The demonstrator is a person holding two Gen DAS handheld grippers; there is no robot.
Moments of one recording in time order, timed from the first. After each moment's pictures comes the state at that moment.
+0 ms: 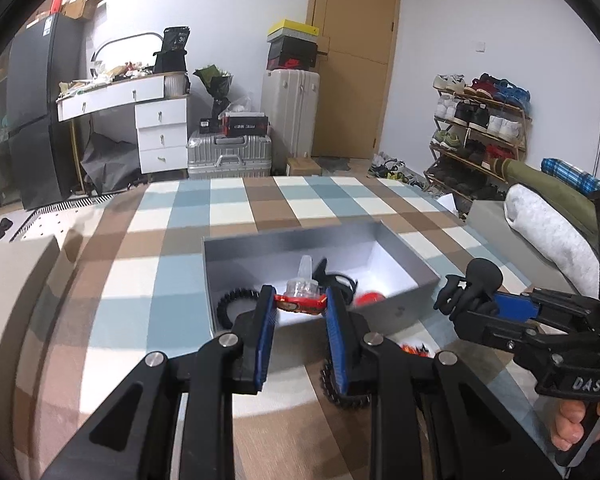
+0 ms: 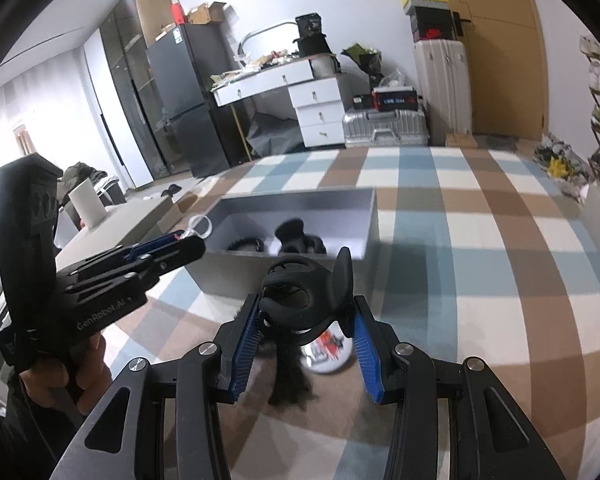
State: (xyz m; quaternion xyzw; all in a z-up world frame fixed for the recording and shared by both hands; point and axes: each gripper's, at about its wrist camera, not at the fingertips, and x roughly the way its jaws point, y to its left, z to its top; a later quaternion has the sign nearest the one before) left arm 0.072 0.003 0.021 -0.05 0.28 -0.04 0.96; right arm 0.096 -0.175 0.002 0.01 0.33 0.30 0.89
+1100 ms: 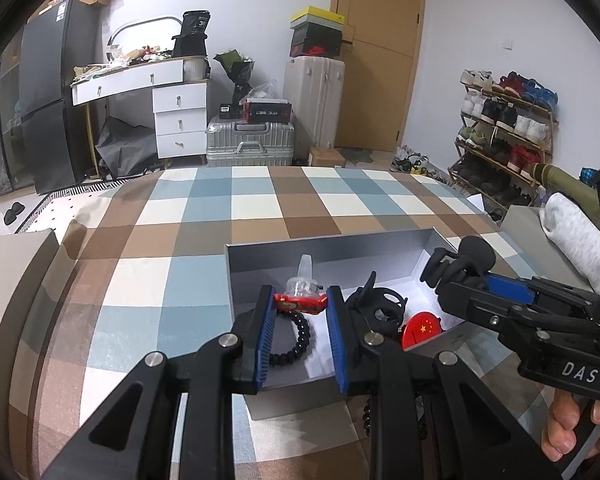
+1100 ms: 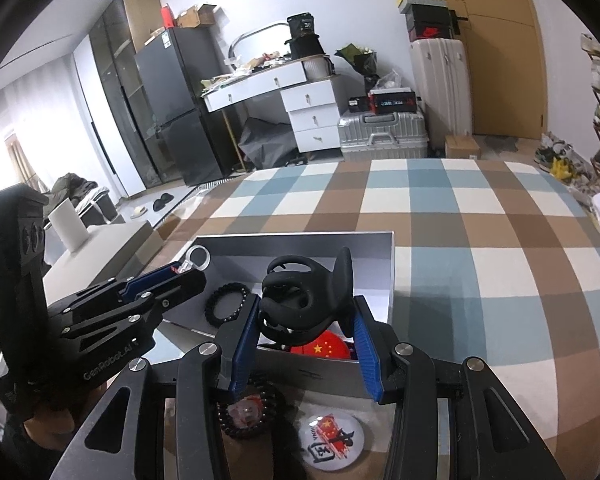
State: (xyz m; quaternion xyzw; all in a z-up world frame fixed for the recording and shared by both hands) left arm 0.093 0.016 0.007 -0.06 0.31 0.00 0.95; right arm 0.156 -0.139 -0.002 0.02 0.33 0.29 0.90
